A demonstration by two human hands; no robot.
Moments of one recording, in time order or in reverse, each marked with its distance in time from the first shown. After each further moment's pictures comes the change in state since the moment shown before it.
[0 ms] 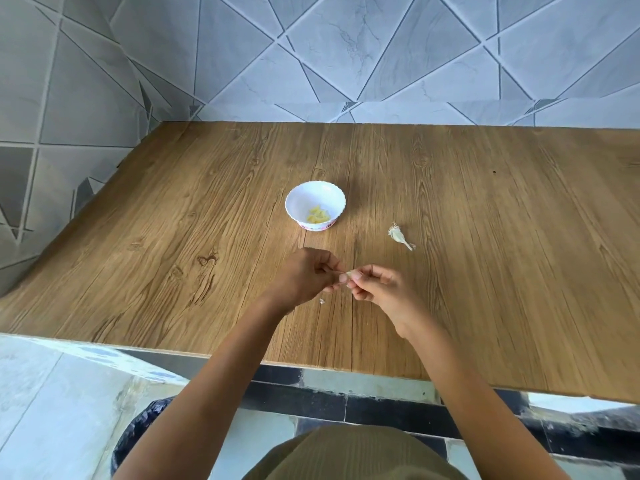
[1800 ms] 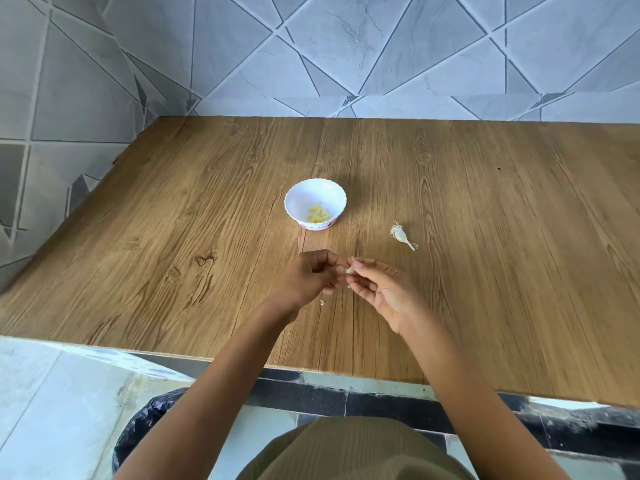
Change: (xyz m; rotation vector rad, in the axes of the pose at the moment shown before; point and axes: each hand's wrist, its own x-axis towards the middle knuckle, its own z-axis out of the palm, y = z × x) left_hand -0.001 -0.005 0.008 -0.211 0.040 -0.046; right_hand 0.009 -0.011 0.011 0.378 0.064 0.118
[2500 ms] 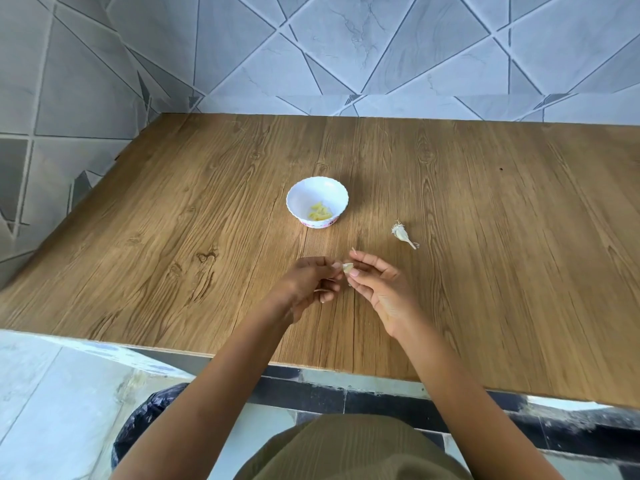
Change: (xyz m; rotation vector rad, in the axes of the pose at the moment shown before) left_hand -0.002 0.006 0.003 -0.380 -0.016 -0.298; right_hand 0.001 0.012 -0.002 -0.013 -0.042 -0.127
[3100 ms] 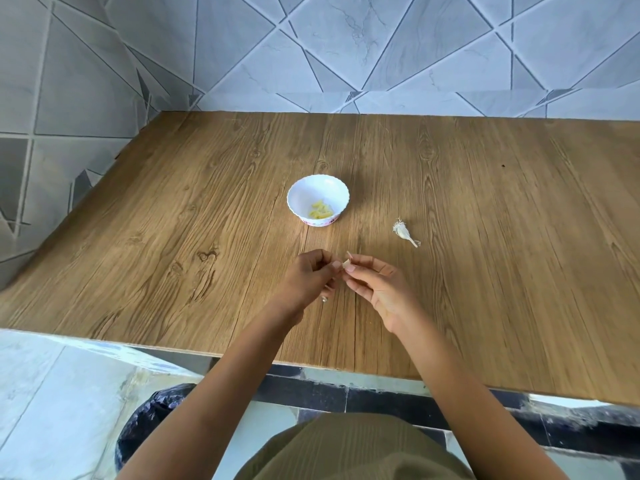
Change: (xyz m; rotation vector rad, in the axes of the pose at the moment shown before) left_hand 0.000 -0.009 0.000 0.247 0.123 0.200; right_hand 0.006 0.002 0.003 -0.041 0.032 0.064
